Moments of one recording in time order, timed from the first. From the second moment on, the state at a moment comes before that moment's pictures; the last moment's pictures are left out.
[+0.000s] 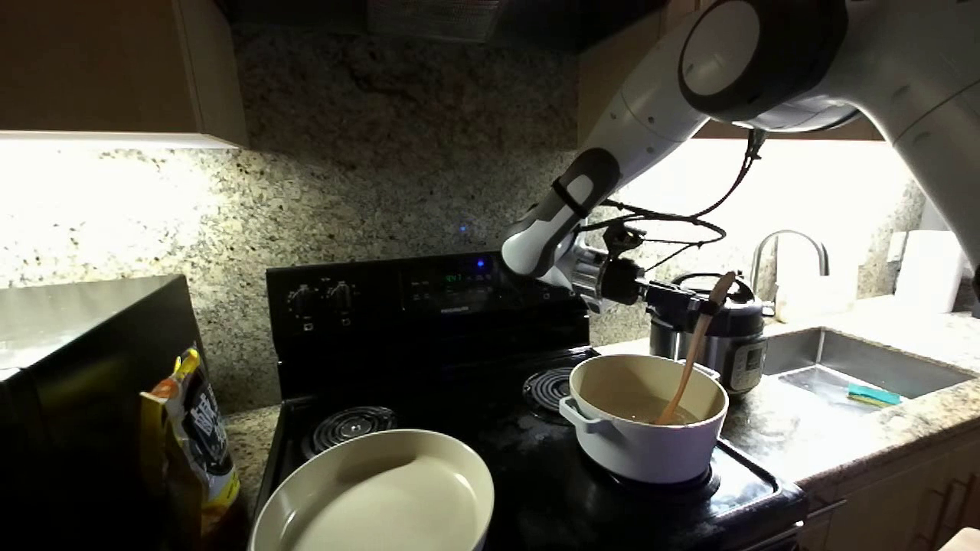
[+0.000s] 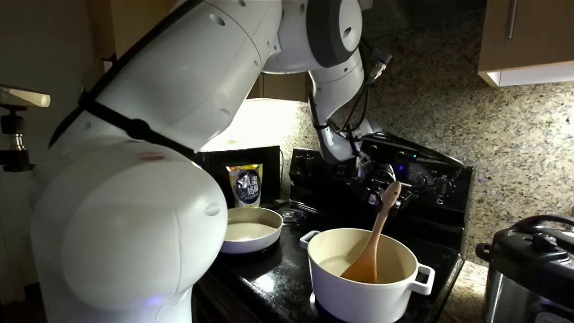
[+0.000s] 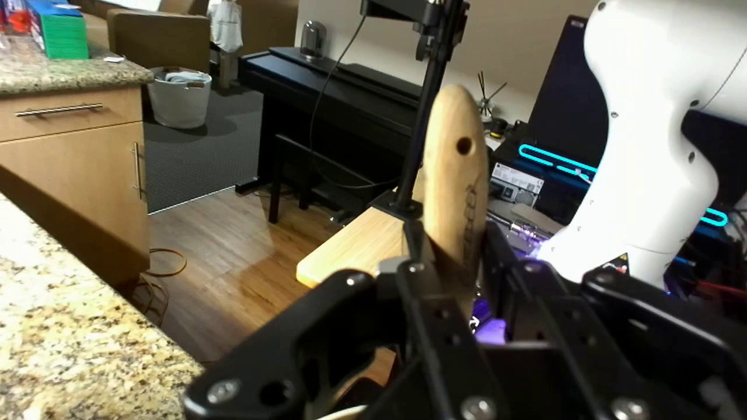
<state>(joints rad) -0.05 0.62 0.08 -1.61 -0.57 0.90 -0.58</state>
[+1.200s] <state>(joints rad) -0.04 0.69 0.09 -1.42 -0.49 0.87 -0.53</state>
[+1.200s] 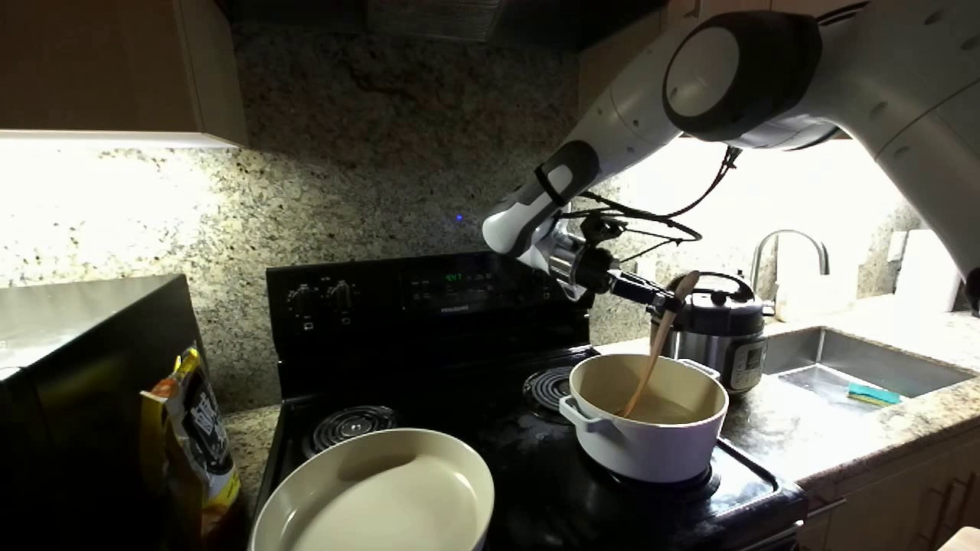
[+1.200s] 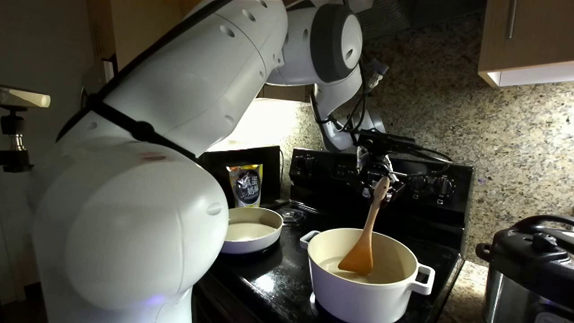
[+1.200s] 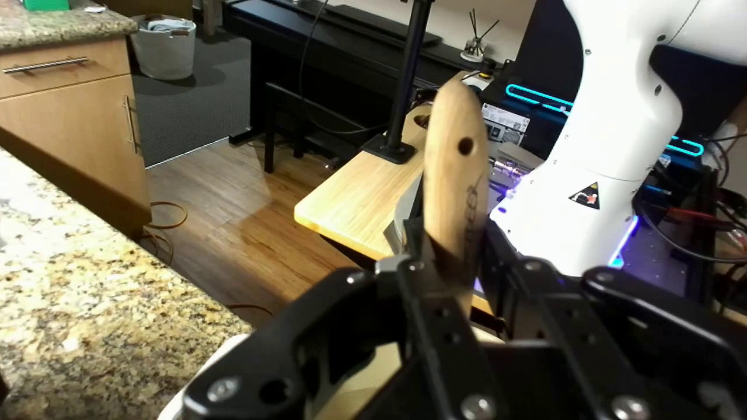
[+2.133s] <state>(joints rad) -0.04 0.70 0.12 -1.45 -0.49 0.87 -0.52</state>
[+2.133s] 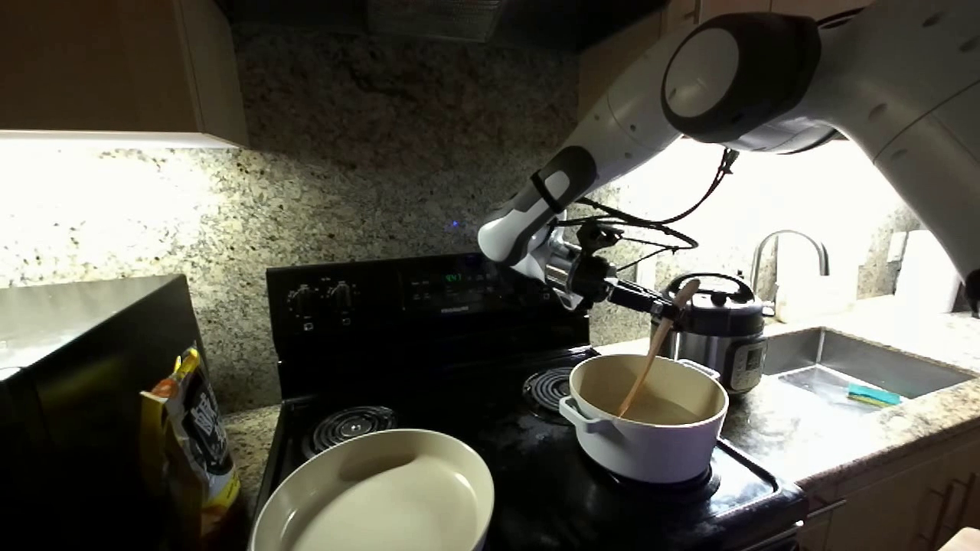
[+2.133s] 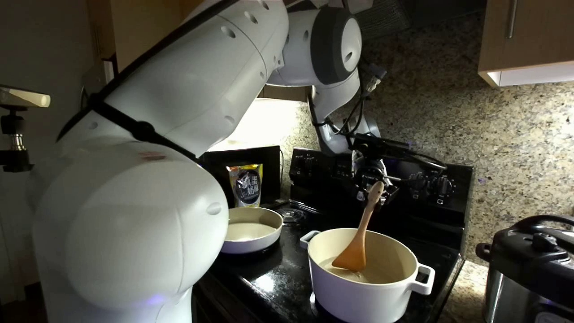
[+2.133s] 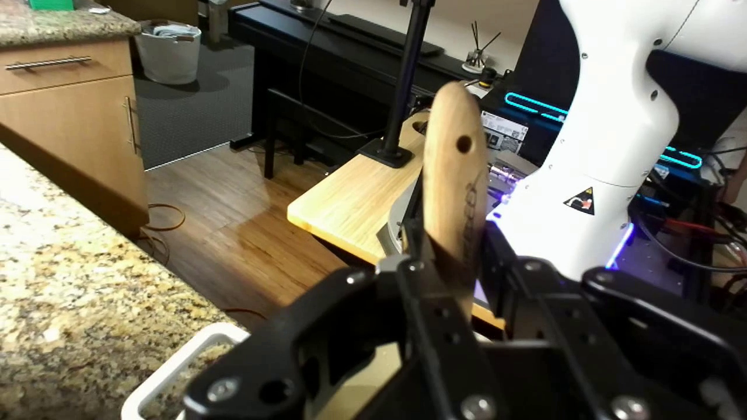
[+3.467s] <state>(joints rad) -0.05 0.69 0.06 -1.45 -0.51 0.86 -0.48</state>
